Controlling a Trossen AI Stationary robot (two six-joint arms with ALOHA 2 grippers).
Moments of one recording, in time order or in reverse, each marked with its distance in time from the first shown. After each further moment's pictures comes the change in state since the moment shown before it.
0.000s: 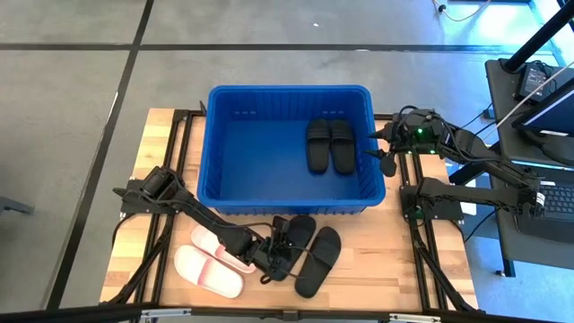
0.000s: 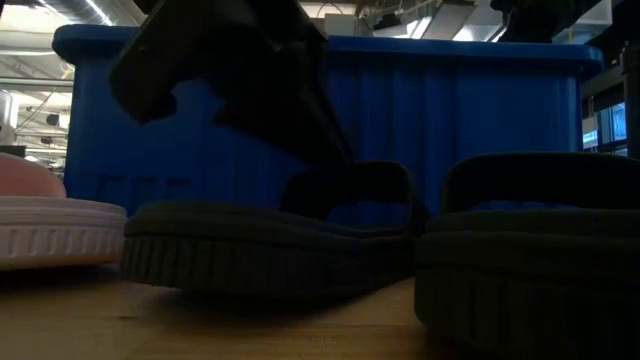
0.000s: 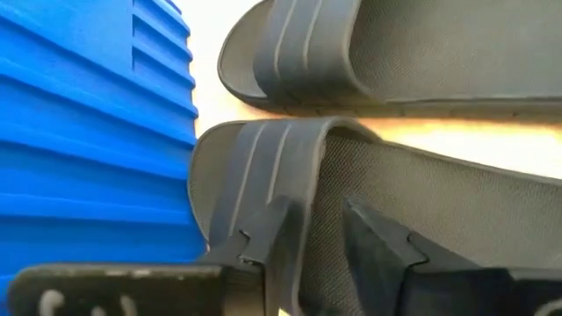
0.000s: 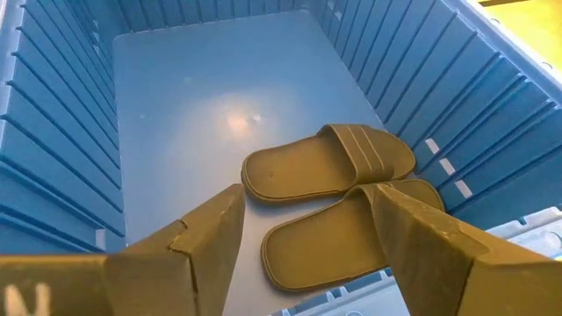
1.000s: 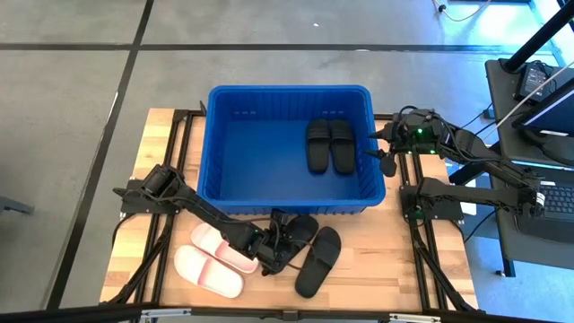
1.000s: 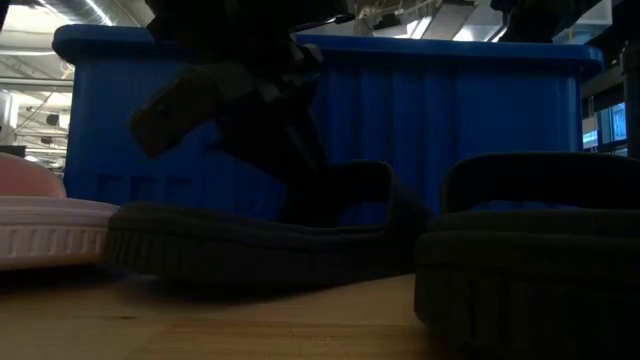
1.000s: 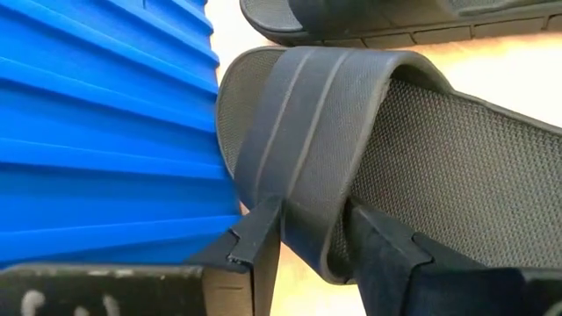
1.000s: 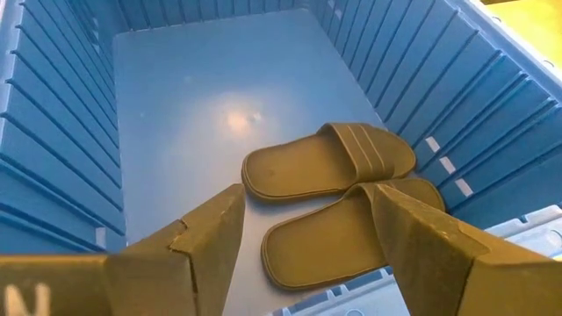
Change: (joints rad) left arm 0.038 -0.001 0.000 -0.118 -0.022 0.020; right arm 0.000 0.000 0.001 -0.005 0.000 0.000
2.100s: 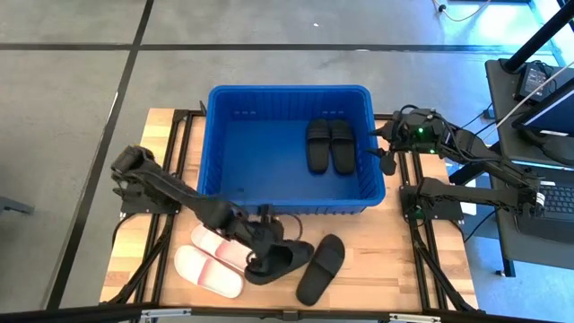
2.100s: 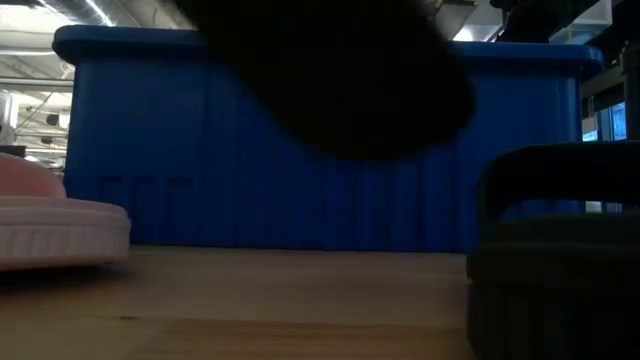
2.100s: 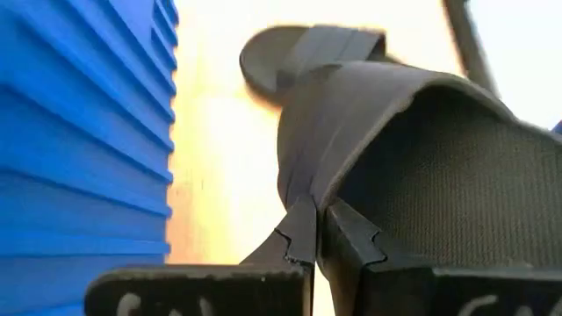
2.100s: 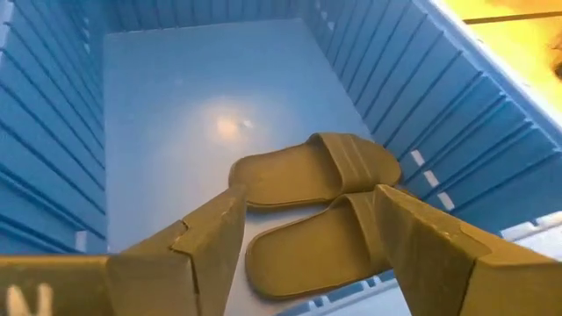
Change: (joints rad) left arm 0.026 -0.308 0.000 -0.083 0.346 -0.354; right arm -0.001 0.001 0.000 0.027 0.025 -0.049
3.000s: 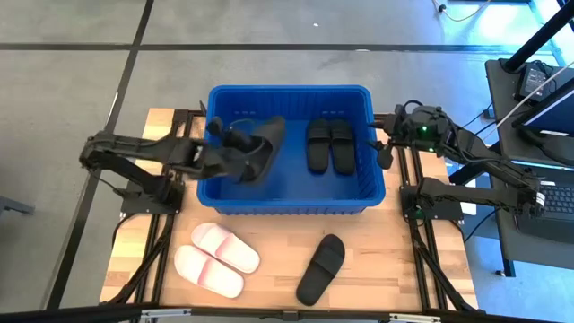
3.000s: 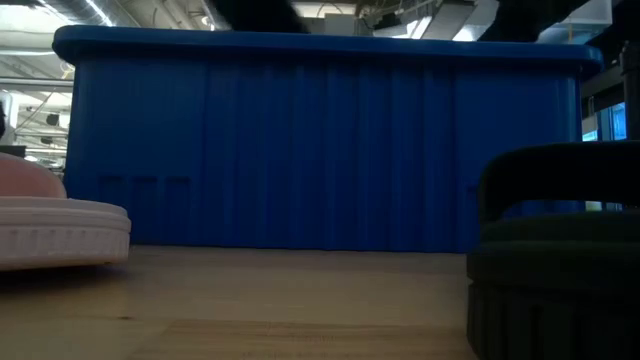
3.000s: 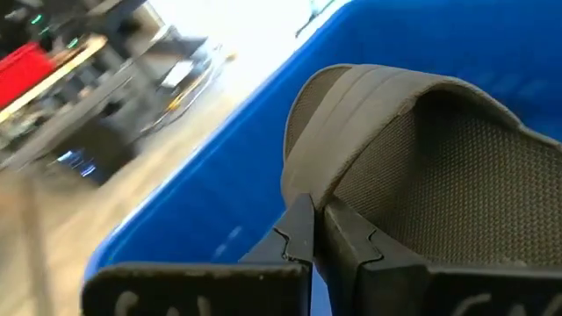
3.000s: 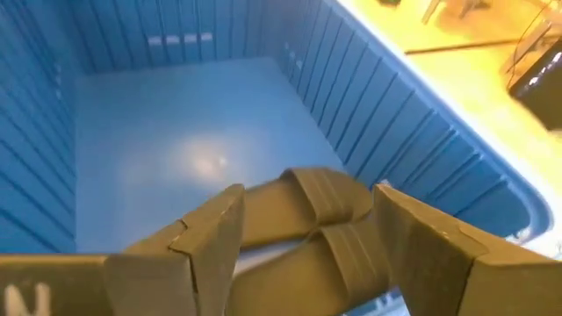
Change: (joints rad) left arm 0.347 -0.378 0.000 -0.318 -0.682 0.037; right arm -0.001 0.000 0.000 0.116 0.052 0.031
